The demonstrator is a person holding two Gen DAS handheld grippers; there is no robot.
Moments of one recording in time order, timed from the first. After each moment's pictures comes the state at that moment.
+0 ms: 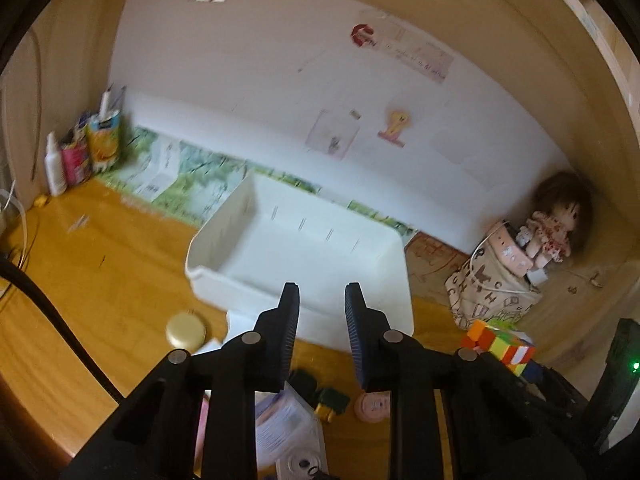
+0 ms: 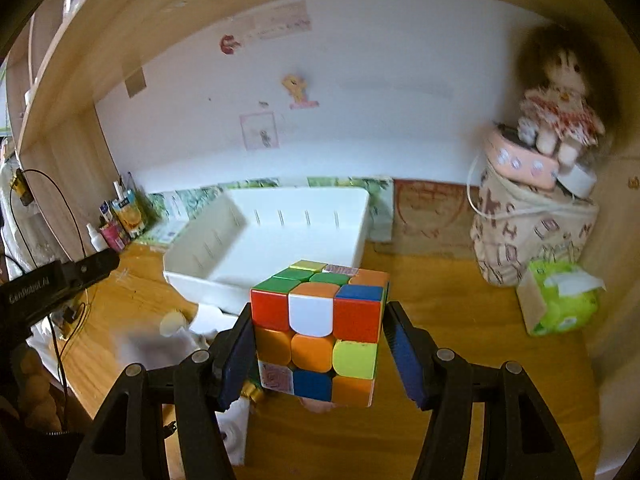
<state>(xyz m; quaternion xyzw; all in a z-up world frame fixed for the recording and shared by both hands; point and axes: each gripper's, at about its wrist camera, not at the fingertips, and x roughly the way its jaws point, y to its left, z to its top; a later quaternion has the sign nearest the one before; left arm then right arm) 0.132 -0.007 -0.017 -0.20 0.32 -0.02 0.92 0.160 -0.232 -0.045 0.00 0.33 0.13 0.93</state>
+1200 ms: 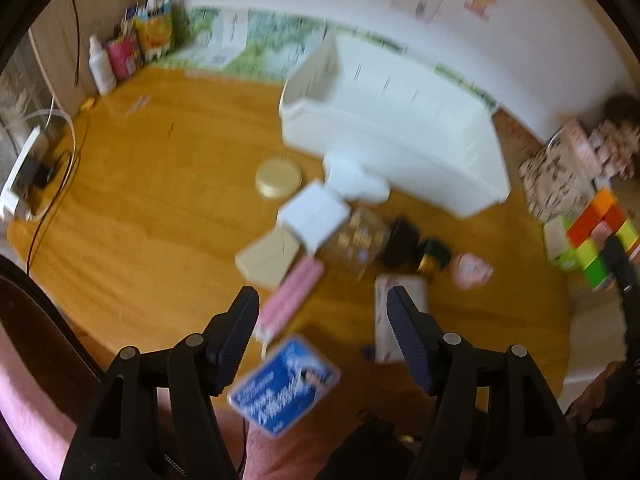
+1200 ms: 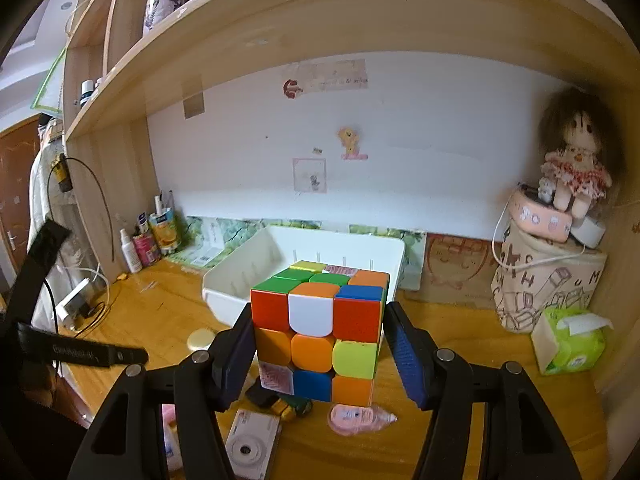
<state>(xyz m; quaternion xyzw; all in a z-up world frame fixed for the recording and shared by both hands) 0.079 0.014 -0.092 -0.17 0.55 0.06 0.82 0.104 -0.214 -0.044 -0.03 0.23 0.18 0.95</state>
